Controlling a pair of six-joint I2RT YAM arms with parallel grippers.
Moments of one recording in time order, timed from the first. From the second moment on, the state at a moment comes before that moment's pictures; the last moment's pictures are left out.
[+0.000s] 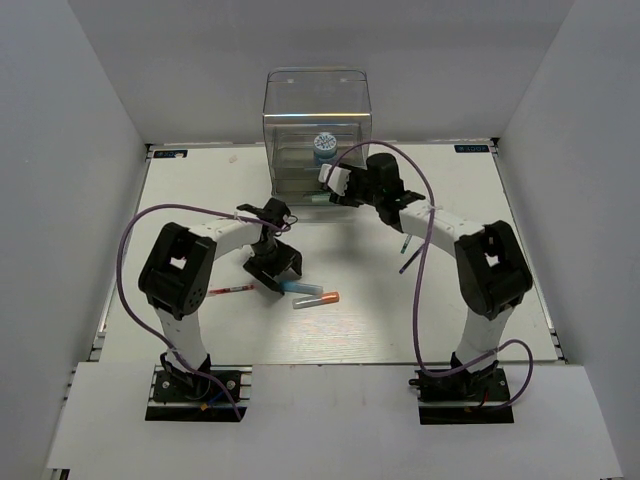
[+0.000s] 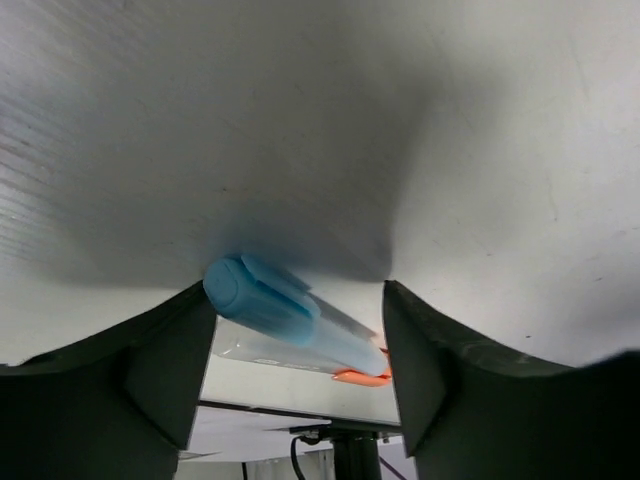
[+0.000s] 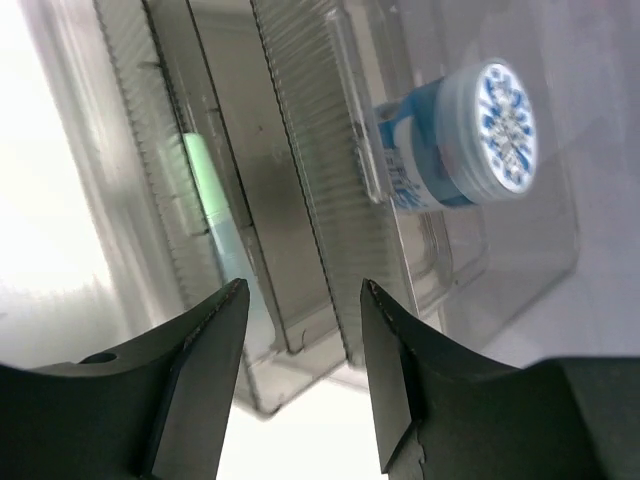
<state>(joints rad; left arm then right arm) -0.49 1.86 1.18 -0.82 0.14 -1.34 0.52 1.85 1.28 0.14 -0.30 -0.96</state>
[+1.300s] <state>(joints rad) -0.50 1.68 1.34 -0.31 -0.11 -1.50 0.46 1.17 0.54 0.17 -0.56 -0.69</state>
